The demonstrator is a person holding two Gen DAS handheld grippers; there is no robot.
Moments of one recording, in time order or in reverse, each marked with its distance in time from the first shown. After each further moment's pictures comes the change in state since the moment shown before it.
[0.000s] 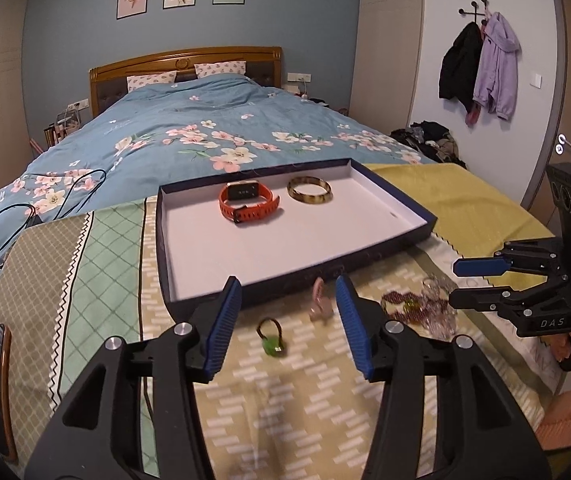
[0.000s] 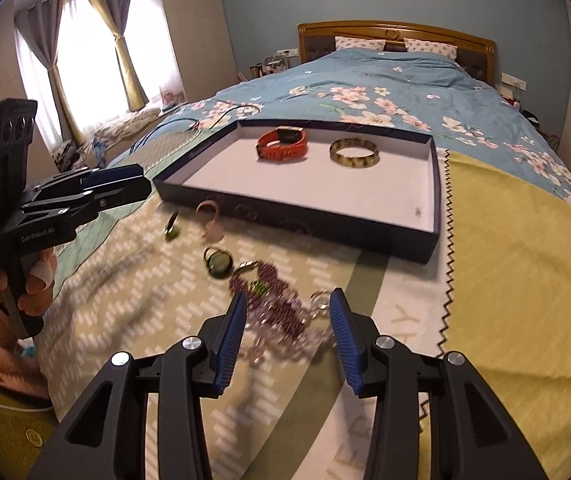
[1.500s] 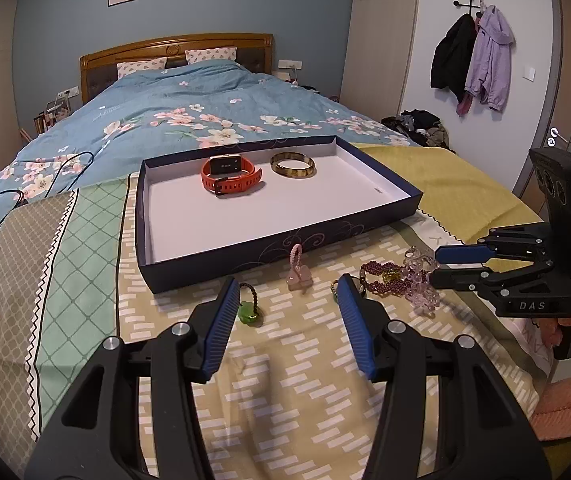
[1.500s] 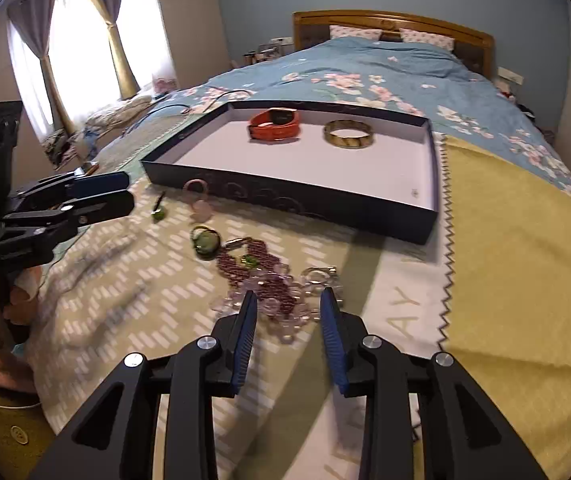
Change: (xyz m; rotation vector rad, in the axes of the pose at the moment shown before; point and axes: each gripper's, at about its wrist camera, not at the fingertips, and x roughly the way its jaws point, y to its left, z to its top) left arm 0.006 -0.003 -0.016 -0.013 0.048 -0.042; right arm 0.010 -0.001 -0.005 -0.005 0.046 -0.024
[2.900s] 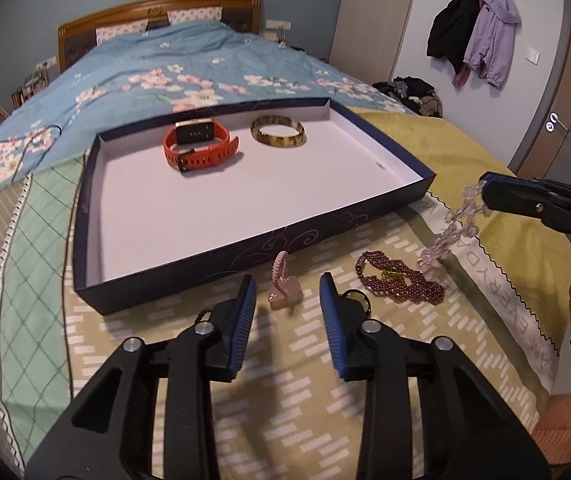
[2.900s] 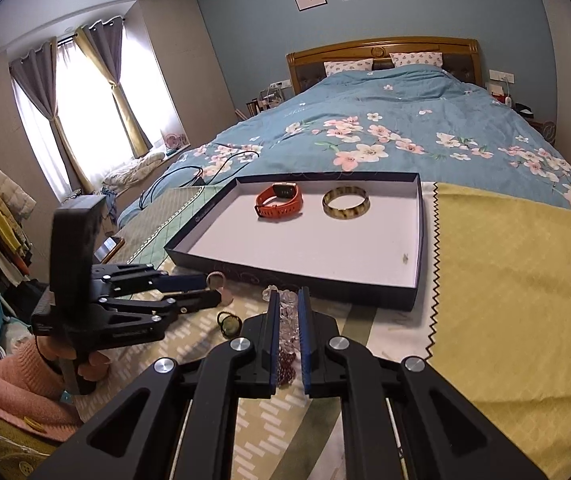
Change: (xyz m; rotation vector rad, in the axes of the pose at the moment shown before) left arm 0.069 -0.001 0.020 -0.011 0.165 -0.068; right arm -0.039 -0.023 0.036 0.122 -0.165 0.092
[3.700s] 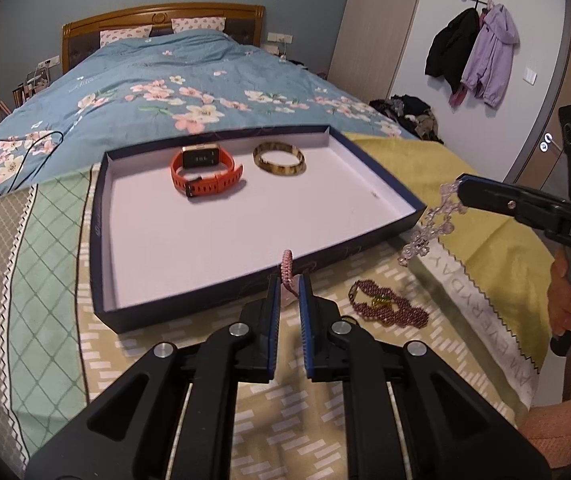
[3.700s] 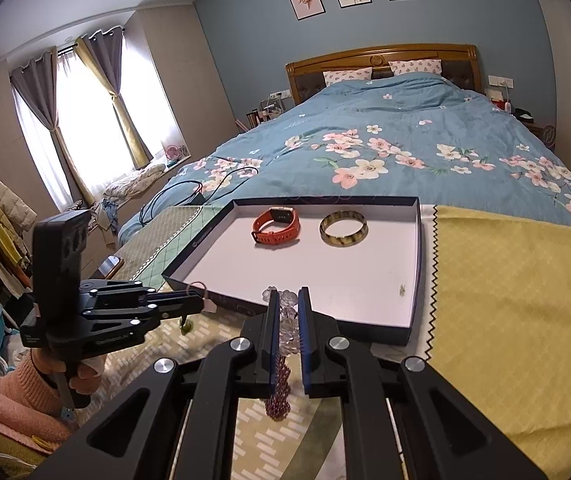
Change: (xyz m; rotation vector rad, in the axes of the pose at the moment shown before) left arm -0.018 0.006 0.017 -0.030 -0.065 -0.028; right arm 0.004 -0.008 0.024 0.009 -0.038 0.007
